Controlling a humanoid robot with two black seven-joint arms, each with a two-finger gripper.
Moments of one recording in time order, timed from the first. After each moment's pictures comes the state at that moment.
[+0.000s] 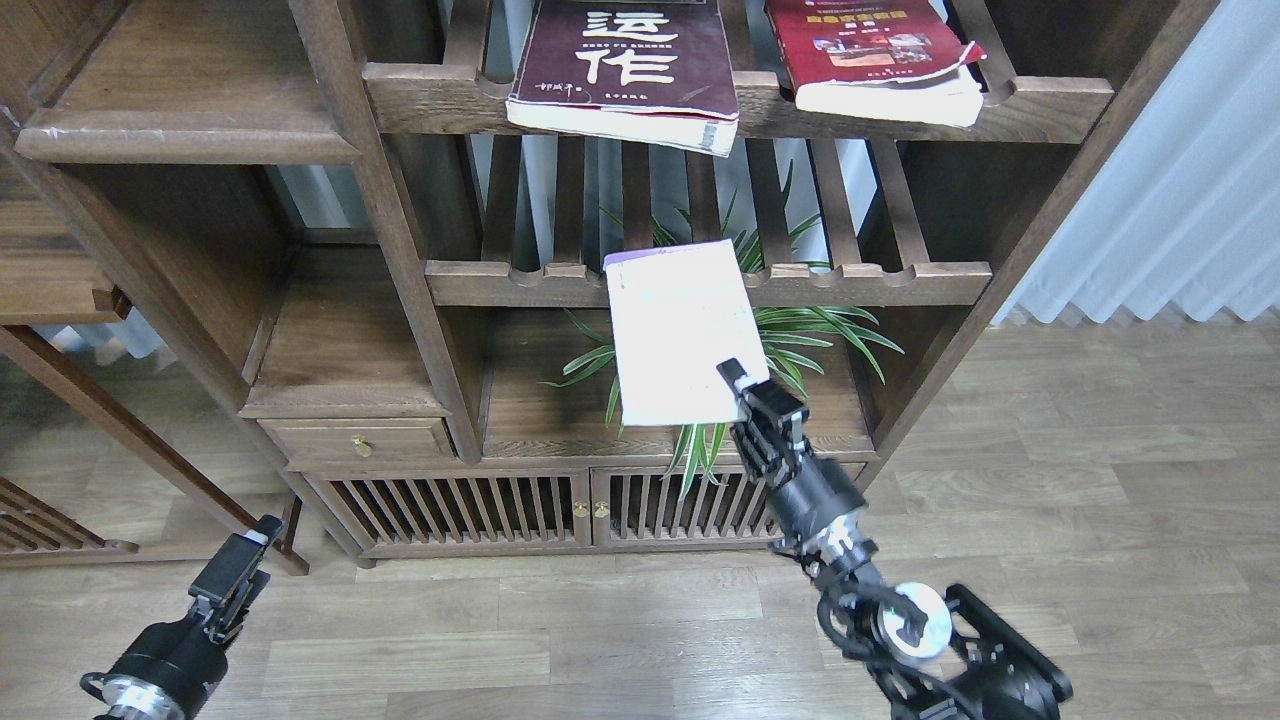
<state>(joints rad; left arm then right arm) 0.14 0.32 -1.05 -1.03 -0.28 -0.49 0.01 0.01 0.01 1.01 1.04 0.32 0.58 -0.12</state>
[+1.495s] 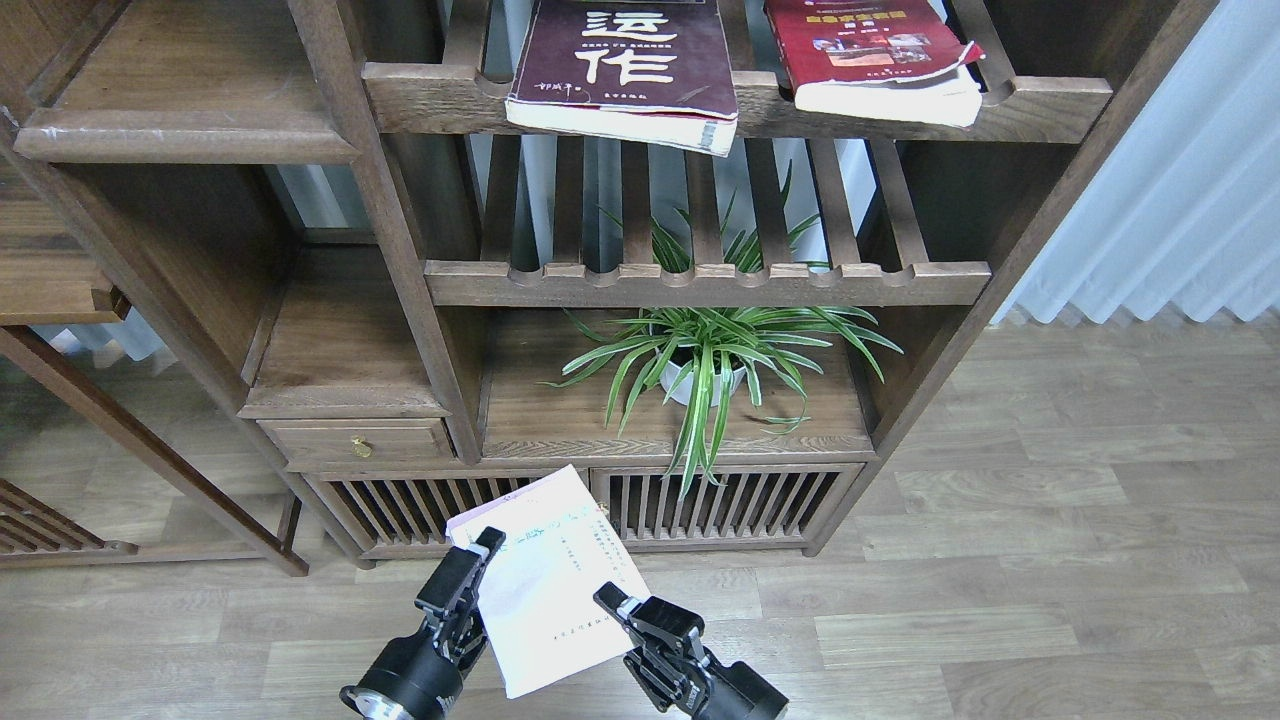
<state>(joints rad) 0.09 0.01 -0.83 -1.06 -0.30 -0.49 -0.08 -0.17 0.01 0.76 1.09 0.34 0.58 -0.20</state>
